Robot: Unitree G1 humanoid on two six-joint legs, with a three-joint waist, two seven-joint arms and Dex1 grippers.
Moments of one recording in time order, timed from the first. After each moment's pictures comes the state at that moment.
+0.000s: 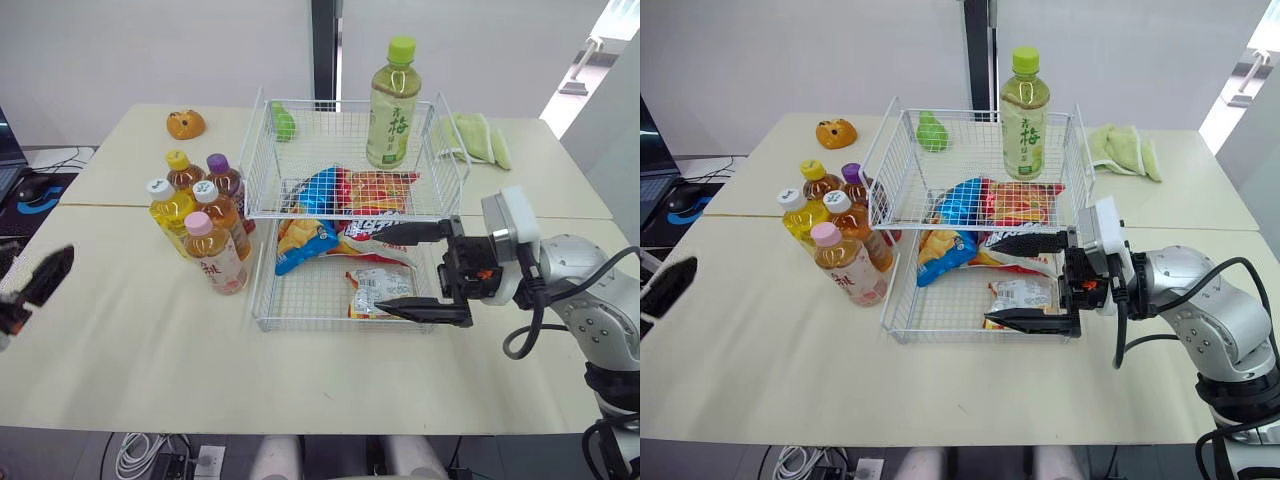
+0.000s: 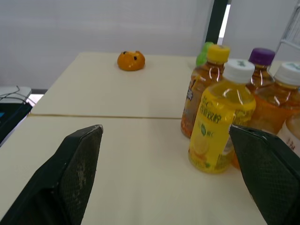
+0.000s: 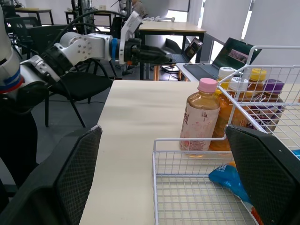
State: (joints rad) left arm 0.15 0.61 1.00 -0.22 -0.59 0.58 -0.75; right arm -0.48 -0.71 0.02 -0.49 0.84 0.57 1.03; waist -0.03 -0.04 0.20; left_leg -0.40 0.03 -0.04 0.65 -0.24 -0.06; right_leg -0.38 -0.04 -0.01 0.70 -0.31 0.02
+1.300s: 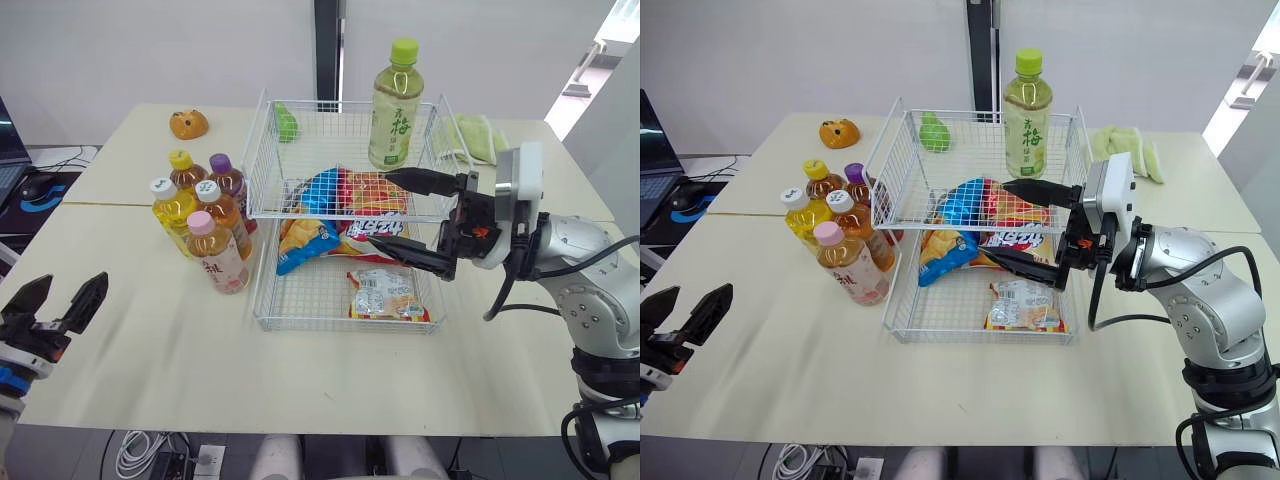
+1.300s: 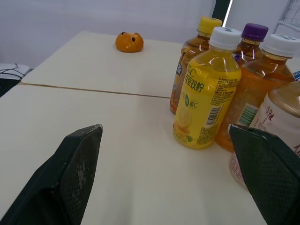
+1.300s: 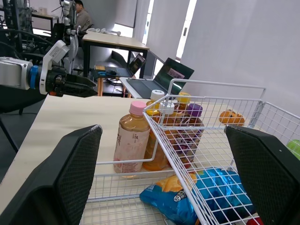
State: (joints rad) left arm 0.23 0.56 0.88 -0.35 -0.75 0.51 -0.57; right arm -0.56 -0.62 -0.03 -0.47 0.73 0.53 0.84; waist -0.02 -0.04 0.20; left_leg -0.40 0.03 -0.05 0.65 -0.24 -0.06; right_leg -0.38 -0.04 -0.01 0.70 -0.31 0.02
